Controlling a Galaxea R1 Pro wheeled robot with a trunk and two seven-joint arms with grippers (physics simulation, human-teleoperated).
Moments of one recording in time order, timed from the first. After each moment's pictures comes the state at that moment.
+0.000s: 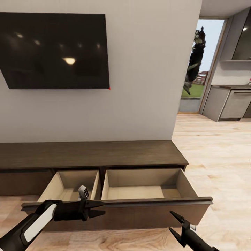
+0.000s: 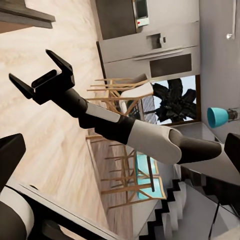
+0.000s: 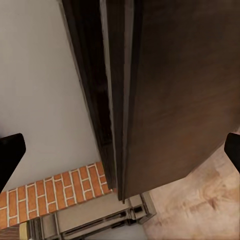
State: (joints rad) left arm -0.43 0.42 -0.51 -1.07 1.07 0.98 -1.04; right arm -0.47 -0.24 0.18 -0.06 -1.22 0.61 1.04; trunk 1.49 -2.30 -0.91
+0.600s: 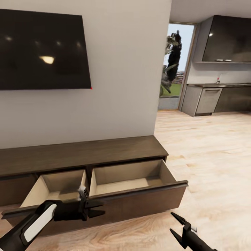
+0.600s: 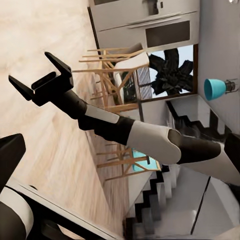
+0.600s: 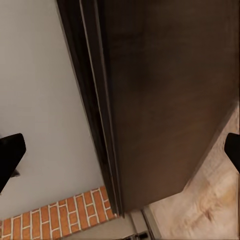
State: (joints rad) left arm -0.43 0.42 -0.51 -1.07 1.08 0.98 -1.04; right arm -0.47 -0.24 0.18 -0.04 -1.23 0.59 1.05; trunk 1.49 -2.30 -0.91
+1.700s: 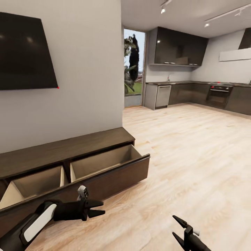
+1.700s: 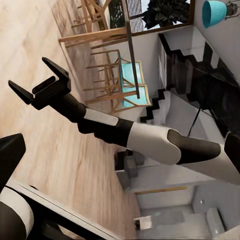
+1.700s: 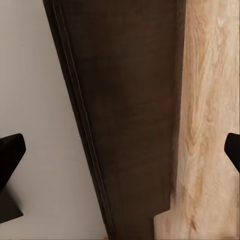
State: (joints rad) left arm -0.43 0.42 -0.51 -1.07 1.08 0.98 -1.04; right arm -0.47 -0.24 0.18 0.00 -1.23 0.54 1.05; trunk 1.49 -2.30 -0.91
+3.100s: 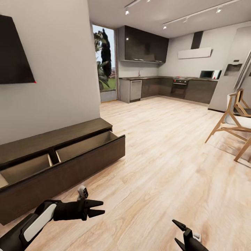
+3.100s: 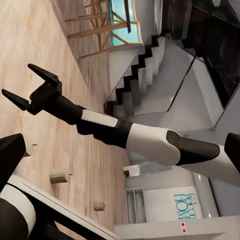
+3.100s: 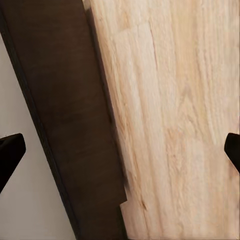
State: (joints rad) left arm -0.43 0.42 -0.51 -1.07 1.08 0.98 -1.04; right arm -0.47 -0.24 0.17 0.01 -1.23 0.50 0.90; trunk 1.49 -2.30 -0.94
